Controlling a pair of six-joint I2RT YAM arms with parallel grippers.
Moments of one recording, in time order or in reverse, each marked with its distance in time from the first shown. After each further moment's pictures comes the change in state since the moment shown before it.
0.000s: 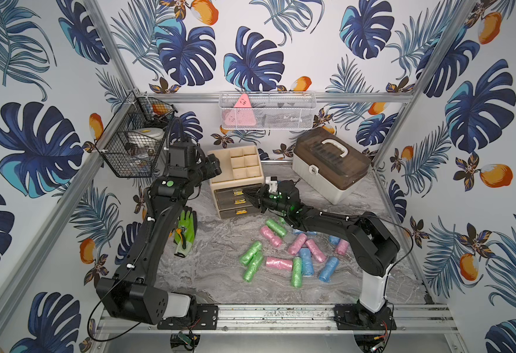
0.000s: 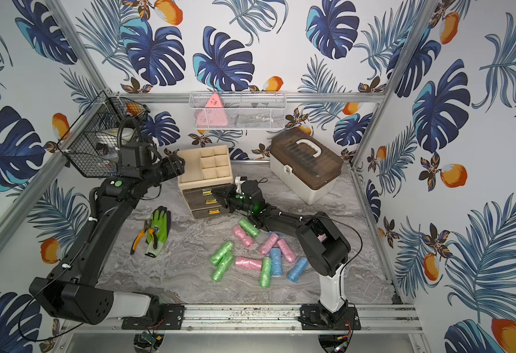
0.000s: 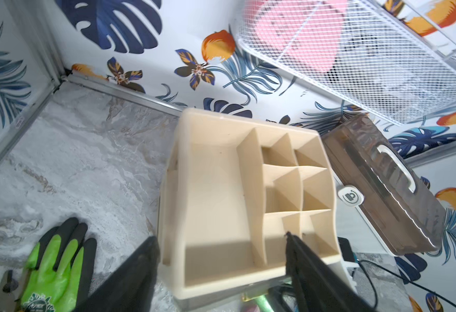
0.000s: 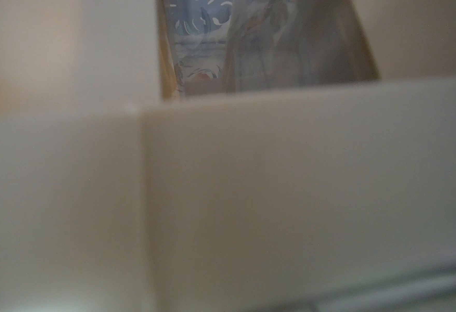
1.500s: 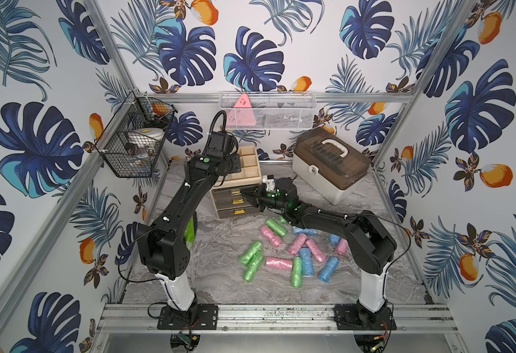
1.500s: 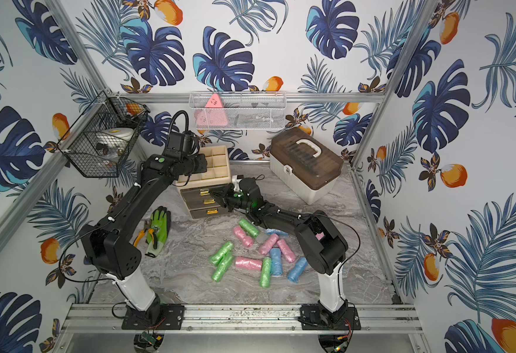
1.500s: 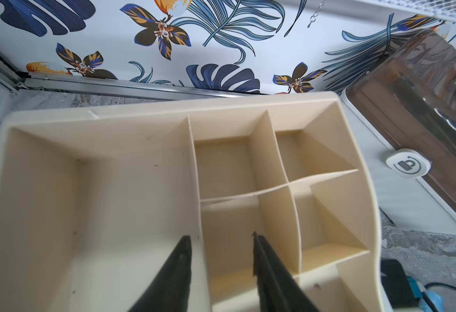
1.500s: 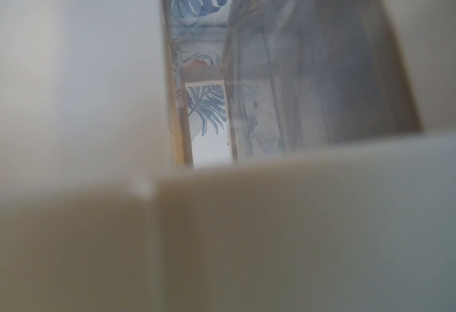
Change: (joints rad) left arm -0.132 0.365 0.264 -0.106 -0.118 0.095; right arm -0.003 0.026 0.051 -0.048 -0.056 -0.036
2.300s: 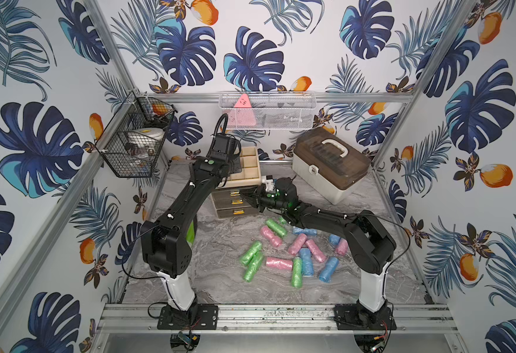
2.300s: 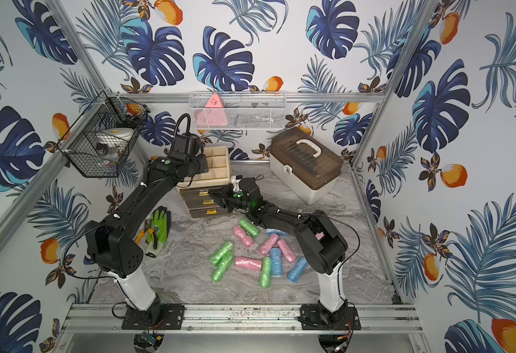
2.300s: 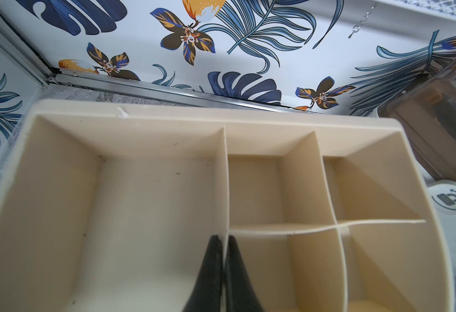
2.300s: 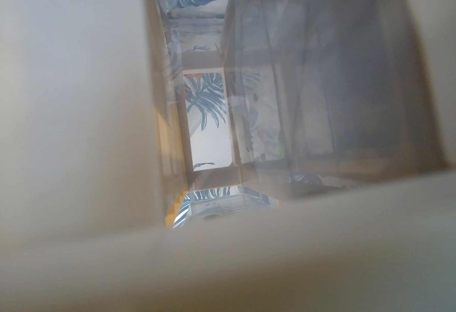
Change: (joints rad) left arm -0.019 0.011 -0.041 0.065 -0.137 -0.072; right arm 0.000 0.002 0.001 0.000 -0.030 0.004
